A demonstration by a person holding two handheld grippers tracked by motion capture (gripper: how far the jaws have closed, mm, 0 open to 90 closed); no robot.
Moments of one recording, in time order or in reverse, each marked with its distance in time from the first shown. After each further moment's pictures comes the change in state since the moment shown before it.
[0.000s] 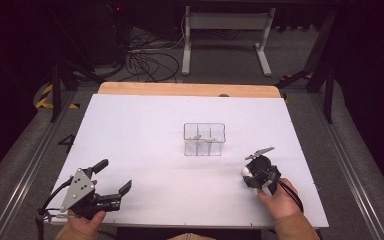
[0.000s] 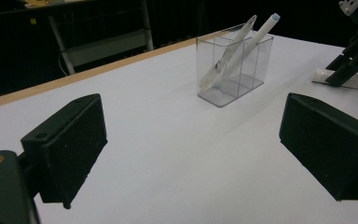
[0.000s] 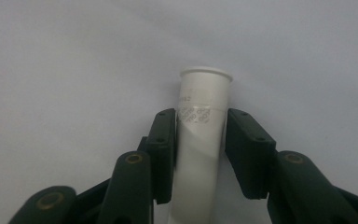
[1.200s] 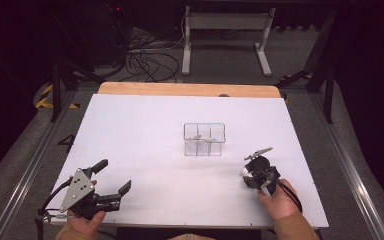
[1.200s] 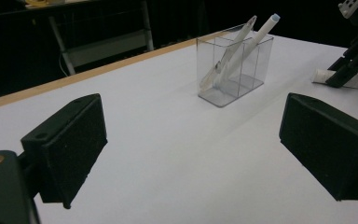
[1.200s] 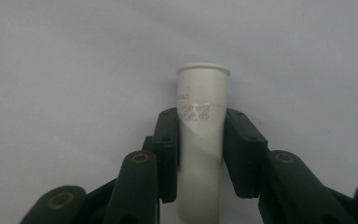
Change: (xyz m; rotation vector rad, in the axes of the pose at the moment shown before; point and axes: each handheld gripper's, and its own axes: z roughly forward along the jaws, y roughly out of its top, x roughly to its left) left arm 0.000 0.000 -0.001 -0.001 0.002 0.002; right arm 0.002 0.000 0.000 0.016 -0.012 0.013
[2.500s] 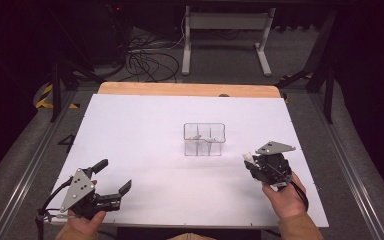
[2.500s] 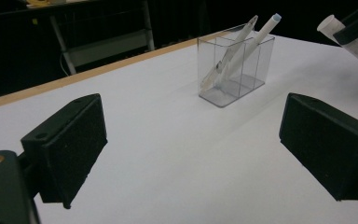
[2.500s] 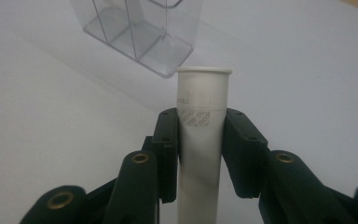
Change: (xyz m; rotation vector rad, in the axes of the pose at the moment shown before) left arm 0.000 0.000 0.001 0.000 0.004 -0.001; right arm -0.005 0.002 -0.057 -0.369 0.022 -0.057
